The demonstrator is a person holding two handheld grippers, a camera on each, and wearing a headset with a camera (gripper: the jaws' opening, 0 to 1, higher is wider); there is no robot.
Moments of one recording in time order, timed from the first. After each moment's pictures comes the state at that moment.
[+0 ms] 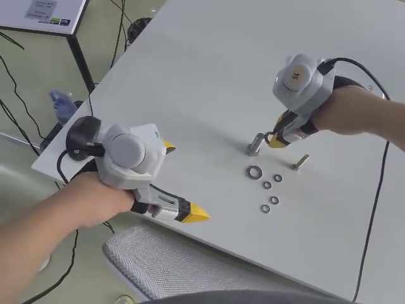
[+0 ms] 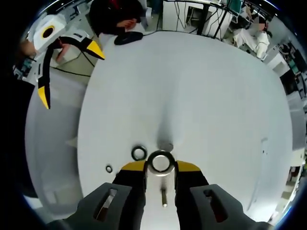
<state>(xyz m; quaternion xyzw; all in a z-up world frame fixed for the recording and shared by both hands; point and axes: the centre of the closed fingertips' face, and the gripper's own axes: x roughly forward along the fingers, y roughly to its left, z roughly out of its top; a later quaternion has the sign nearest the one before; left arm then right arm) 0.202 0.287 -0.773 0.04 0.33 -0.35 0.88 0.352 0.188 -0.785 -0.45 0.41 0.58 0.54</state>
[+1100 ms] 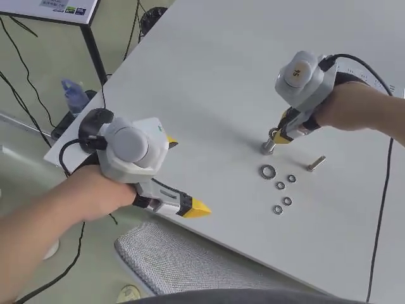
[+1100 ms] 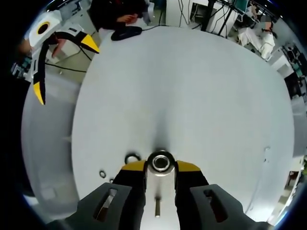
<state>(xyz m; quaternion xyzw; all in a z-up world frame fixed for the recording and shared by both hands) 0.202 0.305 -0.779 0.03 0.34 -0.34 0.88 0.354 0.204 -0.801 -0.47 0.42 0.58 0.52</state>
